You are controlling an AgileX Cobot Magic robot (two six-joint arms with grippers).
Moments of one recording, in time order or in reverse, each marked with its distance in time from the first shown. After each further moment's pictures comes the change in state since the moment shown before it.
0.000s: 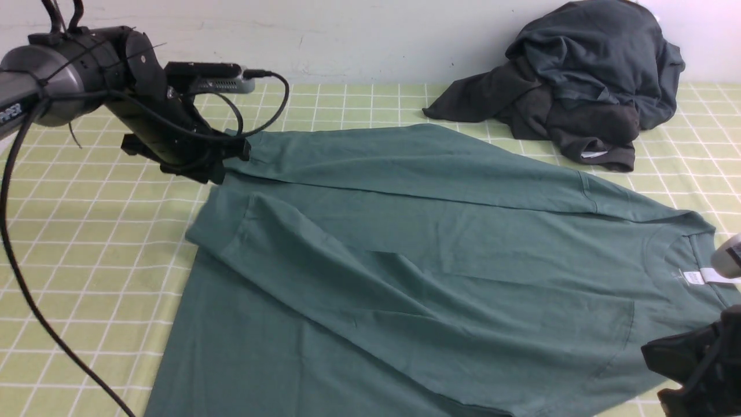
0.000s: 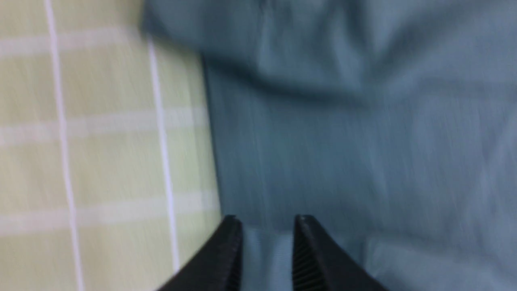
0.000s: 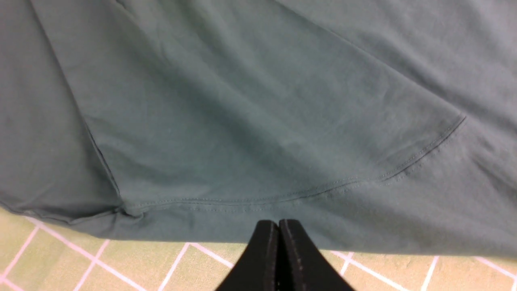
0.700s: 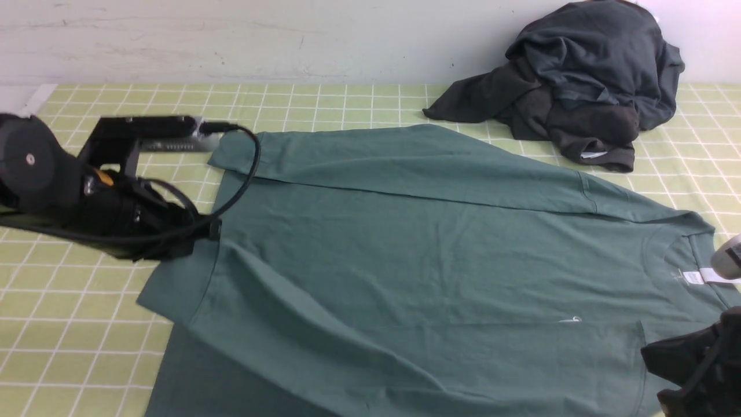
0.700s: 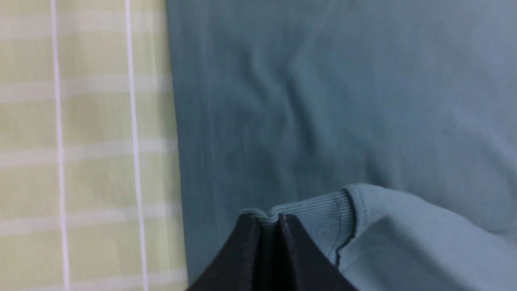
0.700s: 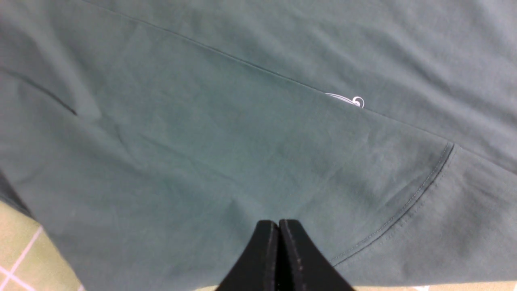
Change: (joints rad) right arm 0.000 -0.001 -0.001 0.000 0.012 0.021; left arm -0.079 -0.702 0.833 -0.063 -0.243 -0.007
